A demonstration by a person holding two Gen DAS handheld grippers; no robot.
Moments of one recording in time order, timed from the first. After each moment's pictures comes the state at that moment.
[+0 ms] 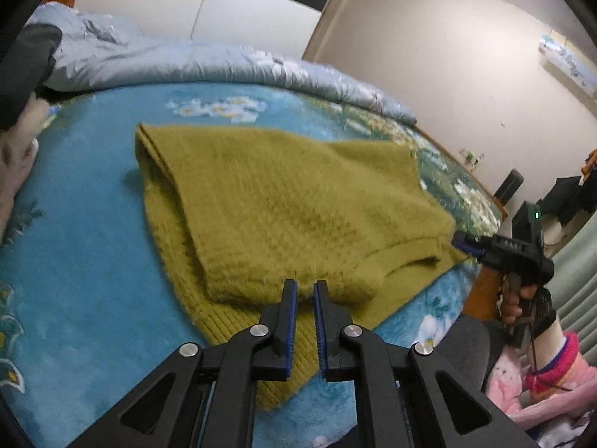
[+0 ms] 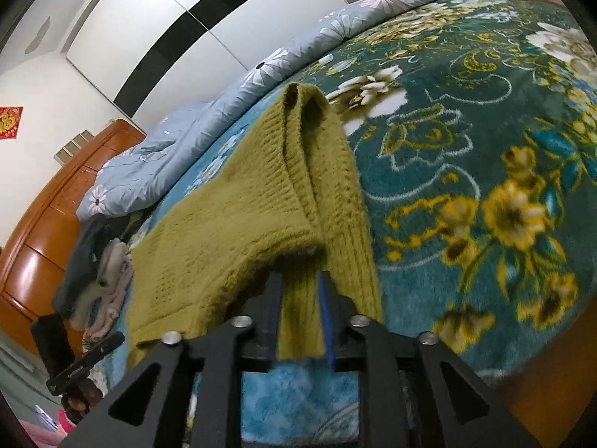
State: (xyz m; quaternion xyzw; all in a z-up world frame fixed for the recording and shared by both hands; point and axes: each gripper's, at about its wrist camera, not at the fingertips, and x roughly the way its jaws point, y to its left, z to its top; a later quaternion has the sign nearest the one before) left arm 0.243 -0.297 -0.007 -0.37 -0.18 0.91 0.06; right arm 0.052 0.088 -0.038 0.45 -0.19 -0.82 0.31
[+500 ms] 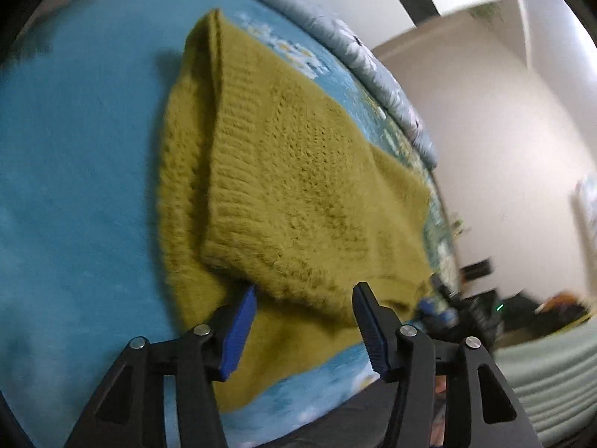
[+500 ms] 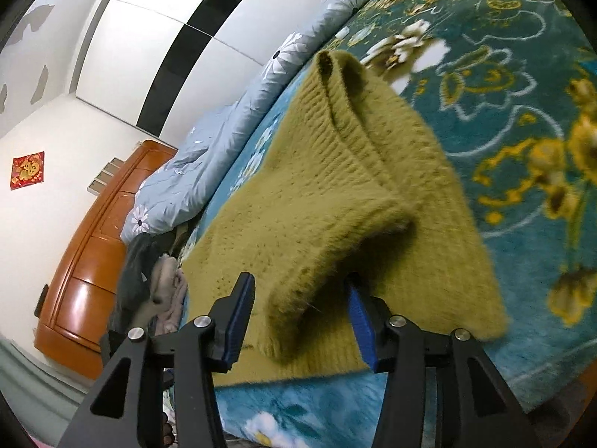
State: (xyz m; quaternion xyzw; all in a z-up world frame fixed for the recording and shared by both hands) left arm 0.216 -0.333 -0.054 -0.41 -0.45 0.79 0.04; right arm 0.045 0.054 -0.051 0.47 -0.29 -0.76 0.35
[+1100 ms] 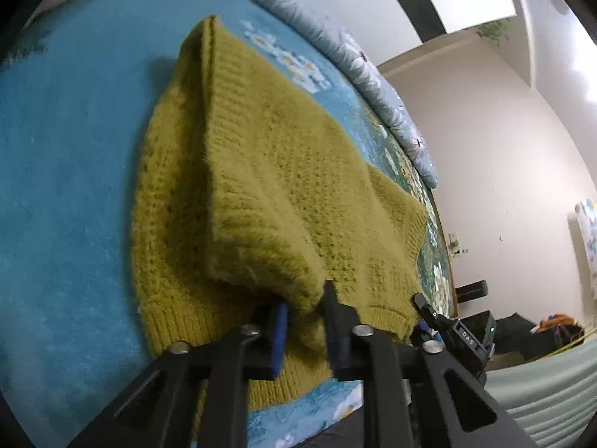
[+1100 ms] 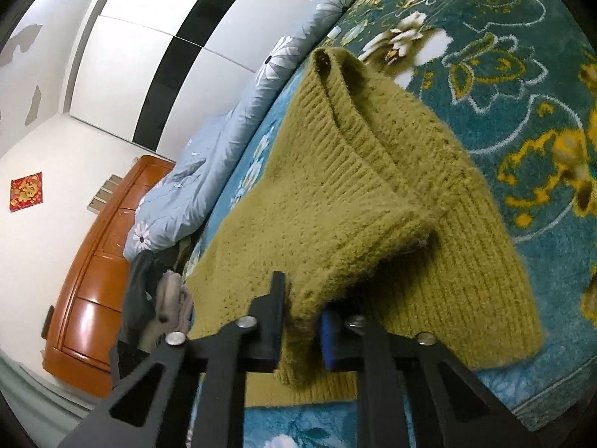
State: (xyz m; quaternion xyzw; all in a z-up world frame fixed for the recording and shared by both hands) left arm 0.207 -0.330 -0.040 -0.39 -0.45 0.80 0.03; right arm 0.039 0.044 -0.048 0.46 -0.32 -0.75 0.34
